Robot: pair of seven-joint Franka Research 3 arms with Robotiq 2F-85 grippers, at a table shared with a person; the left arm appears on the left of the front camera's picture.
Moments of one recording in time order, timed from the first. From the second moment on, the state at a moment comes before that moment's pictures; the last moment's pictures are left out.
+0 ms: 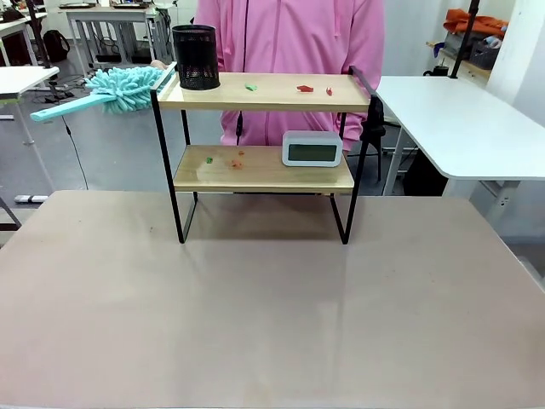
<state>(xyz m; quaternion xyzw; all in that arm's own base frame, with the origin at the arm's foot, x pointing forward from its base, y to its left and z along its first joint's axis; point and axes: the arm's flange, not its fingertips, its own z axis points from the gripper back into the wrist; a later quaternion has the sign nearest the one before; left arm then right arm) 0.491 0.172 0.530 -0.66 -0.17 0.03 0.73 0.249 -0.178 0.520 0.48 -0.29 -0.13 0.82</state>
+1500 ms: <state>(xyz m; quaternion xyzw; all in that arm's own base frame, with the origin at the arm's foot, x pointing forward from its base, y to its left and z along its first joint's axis) 0.525 0.081 0.486 -0.68 -0.03 0.01 0.73 0.248 -0.179 0.520 0.48 -0.29 -0.13 0.82</state>
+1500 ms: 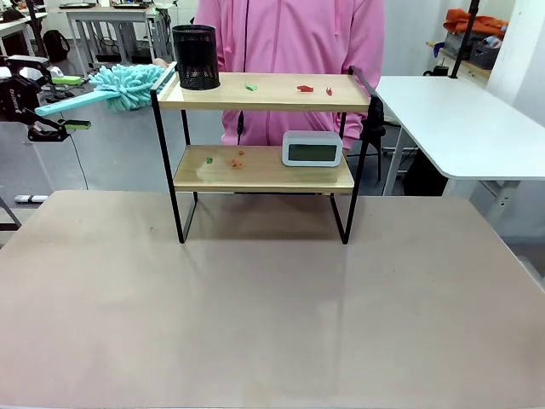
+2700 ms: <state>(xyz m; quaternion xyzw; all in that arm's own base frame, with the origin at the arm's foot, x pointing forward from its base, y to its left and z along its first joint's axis) 0.525 0.090 0.490 -0.69 -0.05 0.02 0.72 0.248 -0.179 0.520 0.48 -0.29 -0.13 0.82</state>
